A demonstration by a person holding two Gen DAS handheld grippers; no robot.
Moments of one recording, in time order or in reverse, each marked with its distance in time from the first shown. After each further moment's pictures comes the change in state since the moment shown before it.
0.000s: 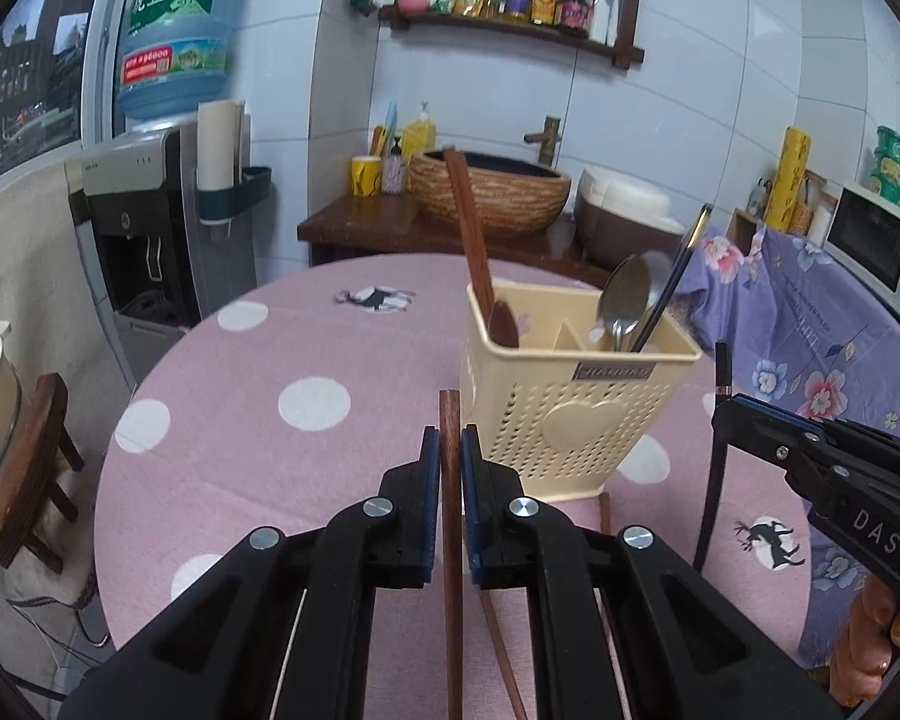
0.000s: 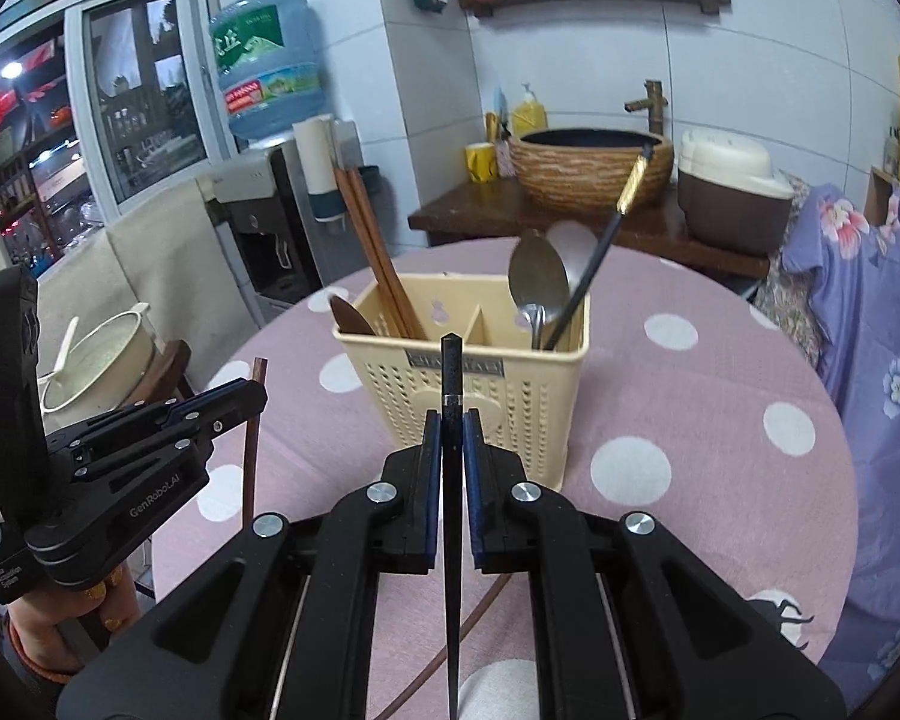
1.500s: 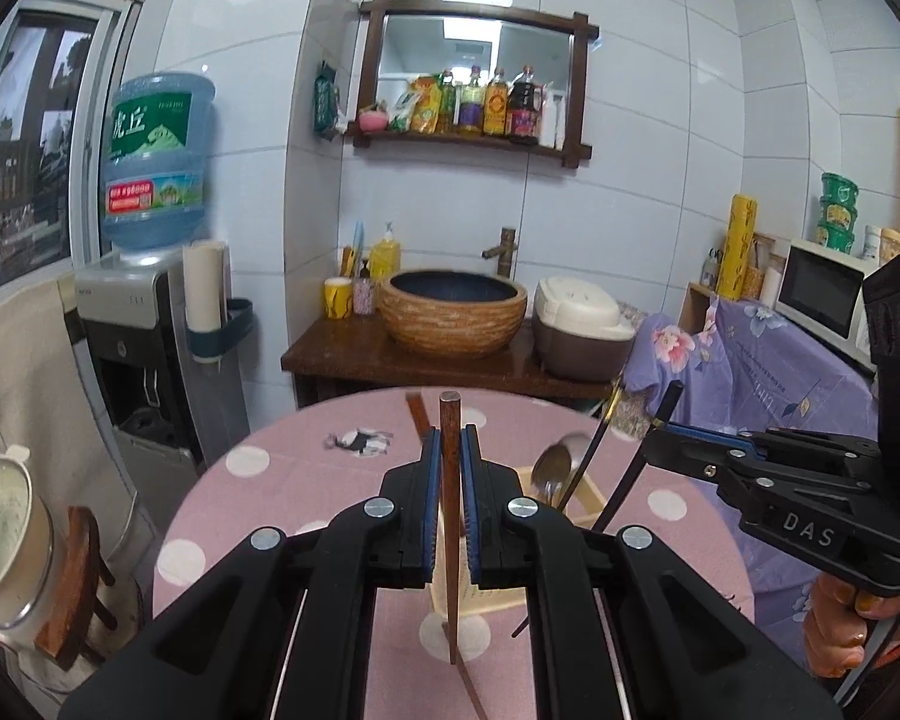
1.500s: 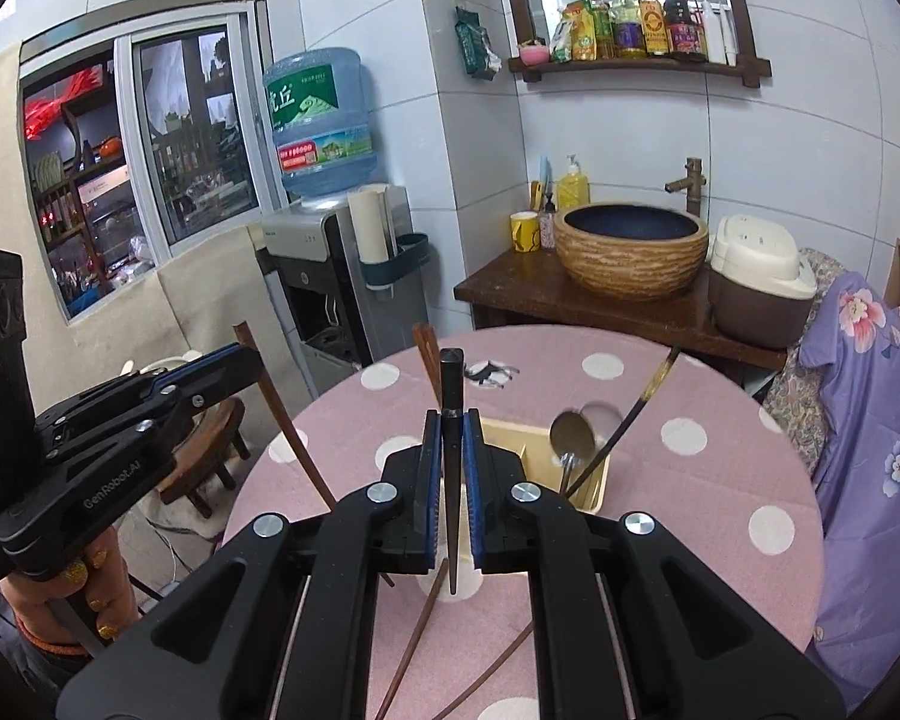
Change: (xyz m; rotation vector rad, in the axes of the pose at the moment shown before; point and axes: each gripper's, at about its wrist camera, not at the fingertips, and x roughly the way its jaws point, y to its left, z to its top) left arm -0.084 -0.015 0.083 0.080 -0.213 -0.062; right arm -0.056 0.020 0.087 -0.051 -0.097 0.081
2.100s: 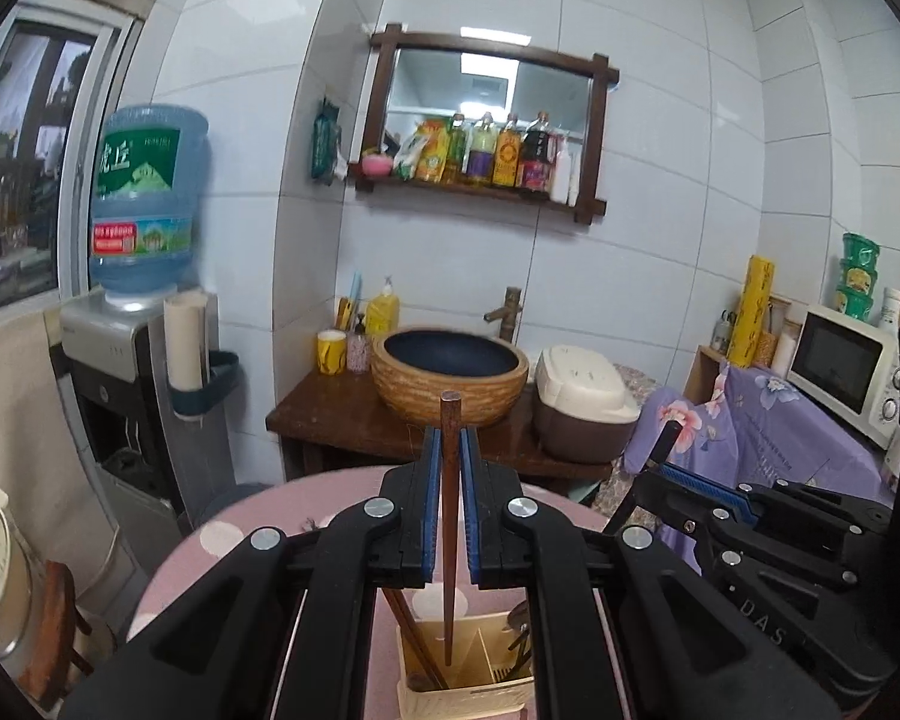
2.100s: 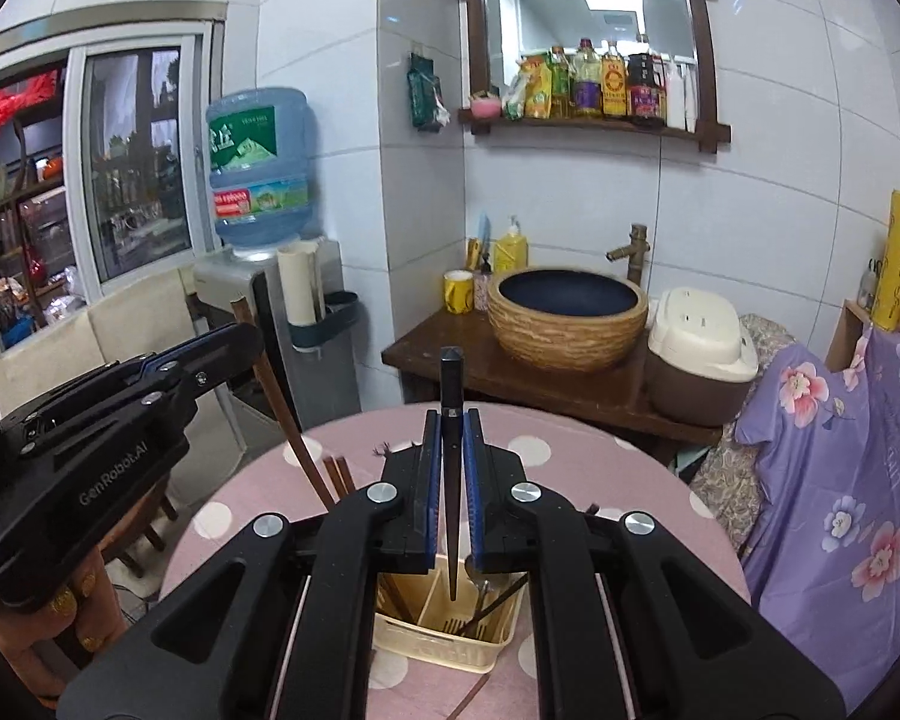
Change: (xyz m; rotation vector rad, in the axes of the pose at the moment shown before) left arm 0.060 -0.017 0.060 -0.059 -0.071 0.025; right arm 0.028 -0.016 0.066 -0.035 -0.079 -0.179
